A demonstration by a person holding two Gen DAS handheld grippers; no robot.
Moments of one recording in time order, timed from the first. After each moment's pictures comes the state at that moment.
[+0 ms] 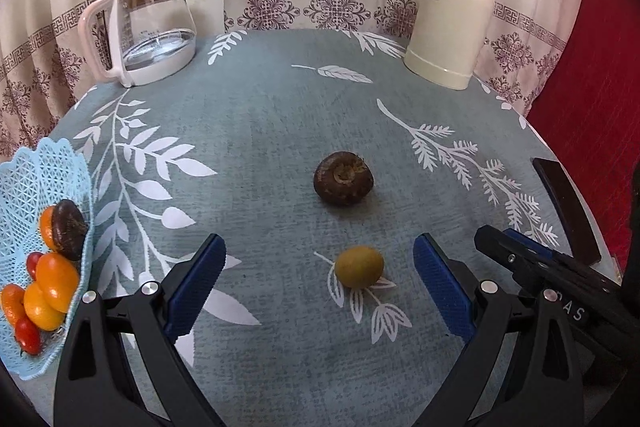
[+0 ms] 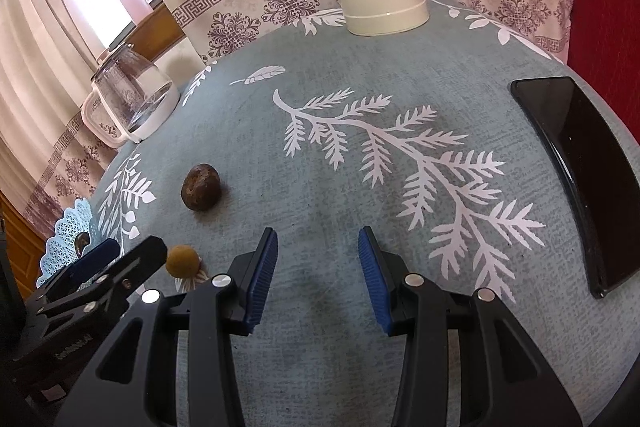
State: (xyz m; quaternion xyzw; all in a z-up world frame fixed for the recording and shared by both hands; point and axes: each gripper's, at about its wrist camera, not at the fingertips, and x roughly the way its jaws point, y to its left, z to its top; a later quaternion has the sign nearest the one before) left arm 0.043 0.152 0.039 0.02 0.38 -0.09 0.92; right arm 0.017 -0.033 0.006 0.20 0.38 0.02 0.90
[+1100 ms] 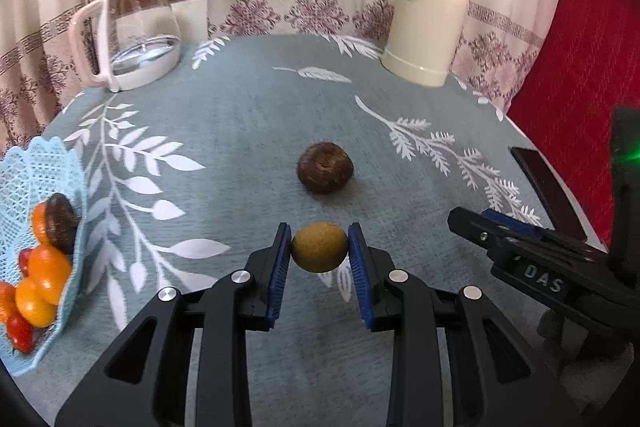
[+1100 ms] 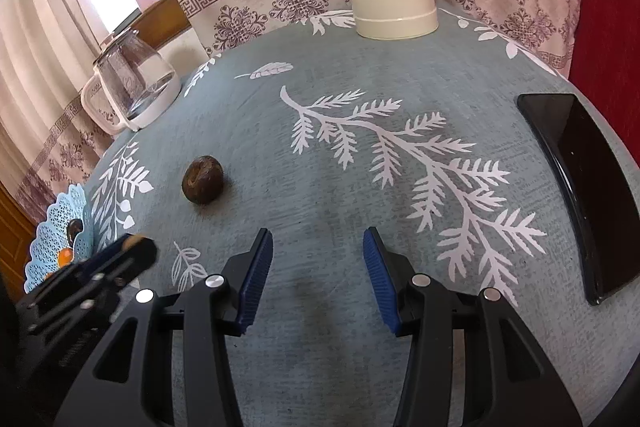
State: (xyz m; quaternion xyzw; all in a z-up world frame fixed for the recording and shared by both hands) left arm 0.022 0.159 0.040 0.01 0.36 -0.13 0.92; right arm 0.021 -0.021 0.008 0.17 0.38 0.02 0.91
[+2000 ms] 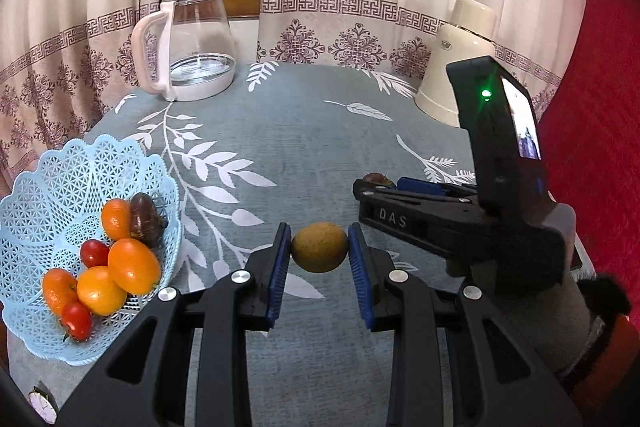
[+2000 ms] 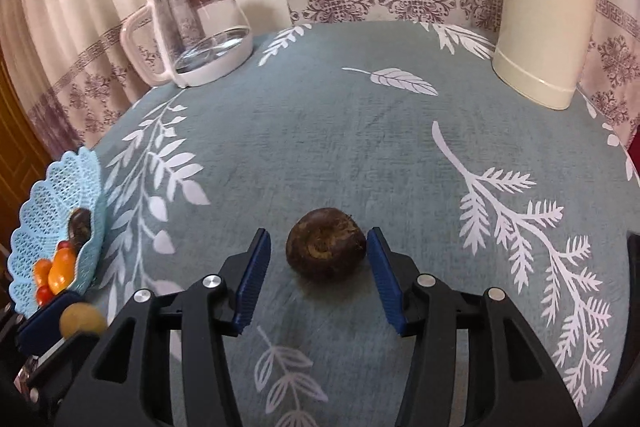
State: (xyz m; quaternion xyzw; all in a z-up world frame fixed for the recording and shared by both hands) left arm -0.001 0.209 0.071 -0.02 0.33 -0.08 0.94; right arm 0.109 0.079 0.026 0.05 0.40 0.10 0.91
